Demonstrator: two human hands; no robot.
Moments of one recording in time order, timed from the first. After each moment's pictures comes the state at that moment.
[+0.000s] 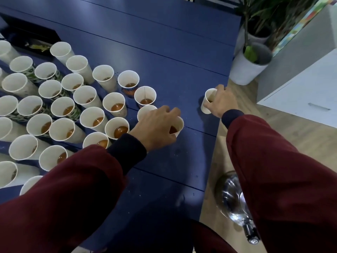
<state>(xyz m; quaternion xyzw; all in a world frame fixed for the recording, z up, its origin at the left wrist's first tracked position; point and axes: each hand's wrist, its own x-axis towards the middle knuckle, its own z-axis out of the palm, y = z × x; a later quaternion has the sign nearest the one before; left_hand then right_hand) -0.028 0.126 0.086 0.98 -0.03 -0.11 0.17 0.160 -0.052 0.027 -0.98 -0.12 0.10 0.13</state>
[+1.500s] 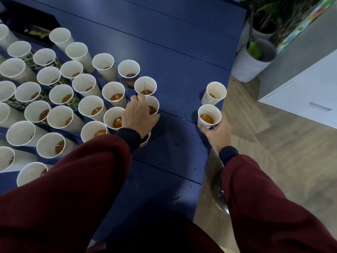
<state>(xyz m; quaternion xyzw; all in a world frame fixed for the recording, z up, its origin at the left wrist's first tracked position) -0.035 0.146 0.020 0.94 0.27 0.06 0.18 0.061 -0.103 -0.036 -0.88 -0.08 0.07 0.46</state>
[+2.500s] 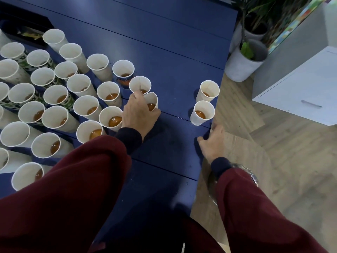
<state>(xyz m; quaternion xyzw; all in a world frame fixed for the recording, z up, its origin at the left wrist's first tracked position) -0.037 0.122 0.052 0.91 0.30 0.10 0.27 0.024 -0.112 -0.042 -0.91 0.02 0.11 0.40</state>
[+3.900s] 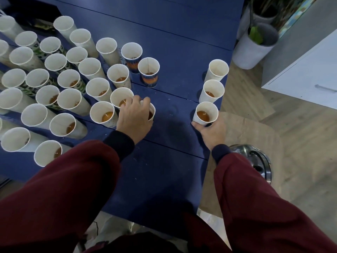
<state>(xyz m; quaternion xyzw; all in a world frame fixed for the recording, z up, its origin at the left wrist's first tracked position) -0.117 0.135 0.034 0.99 0.15 0.00 0.06 -0.018 -0.100 -0.059 -0.87 -0.01 0.08 0.49</state>
